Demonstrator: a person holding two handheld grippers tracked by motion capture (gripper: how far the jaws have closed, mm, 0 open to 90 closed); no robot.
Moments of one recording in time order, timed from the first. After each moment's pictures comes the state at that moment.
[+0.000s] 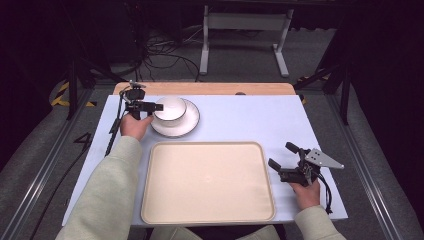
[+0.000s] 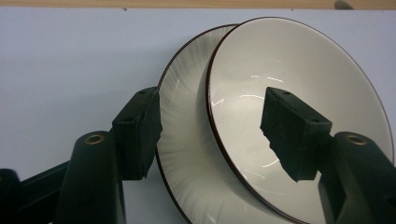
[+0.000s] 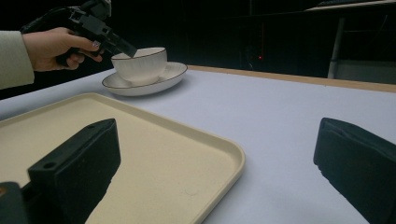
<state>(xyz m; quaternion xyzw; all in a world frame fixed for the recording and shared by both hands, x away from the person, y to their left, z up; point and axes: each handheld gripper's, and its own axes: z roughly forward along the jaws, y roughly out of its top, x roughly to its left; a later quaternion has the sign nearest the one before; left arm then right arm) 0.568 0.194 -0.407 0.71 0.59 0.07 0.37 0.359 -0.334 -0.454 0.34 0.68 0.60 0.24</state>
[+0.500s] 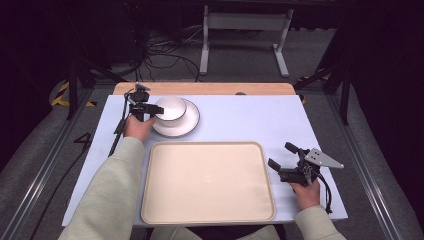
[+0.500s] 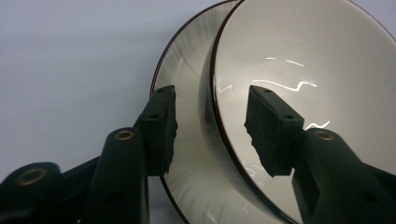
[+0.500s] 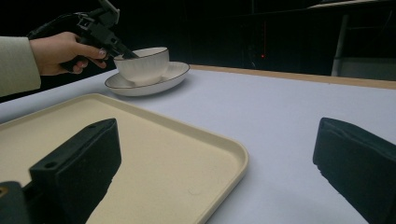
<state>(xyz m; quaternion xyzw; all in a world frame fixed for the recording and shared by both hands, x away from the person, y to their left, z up) 0.571 0.185 -0.416 0.72 0.61 0.07 0.32 0.359 -0.334 -0.454 0.34 0.68 0.60 0.24</state>
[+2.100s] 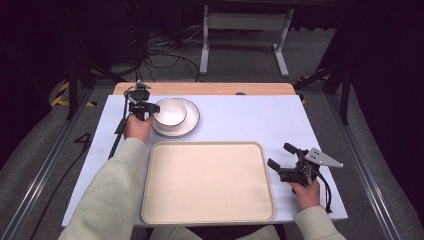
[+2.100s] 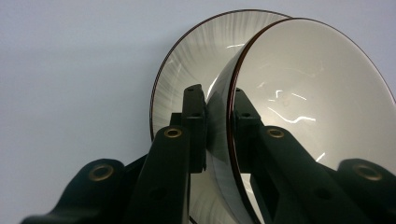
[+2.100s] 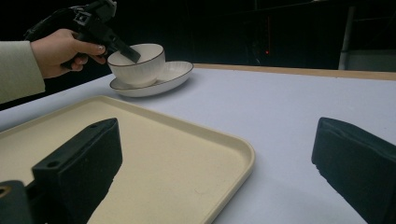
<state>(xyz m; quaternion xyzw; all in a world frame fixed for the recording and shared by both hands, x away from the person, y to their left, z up) 0.559 0.178 -0.397 0.72 0.61 0.10 0.31 0.360 -0.333 -0.455 0.35 0.68 0.61 0.22</state>
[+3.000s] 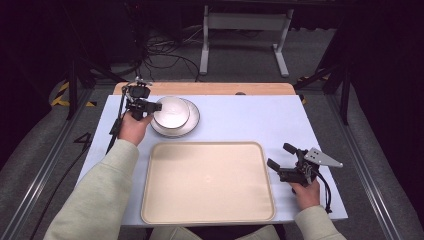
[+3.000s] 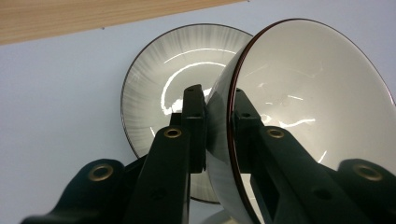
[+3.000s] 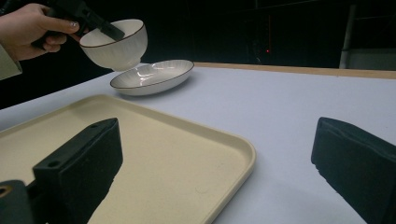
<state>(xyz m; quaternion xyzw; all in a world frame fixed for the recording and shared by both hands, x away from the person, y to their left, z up) 0.521 0.169 -0.351 0.76 0.54 0.12 0.34 0.361 -0.333 -0.455 0.35 0.68 0.61 0.22</state>
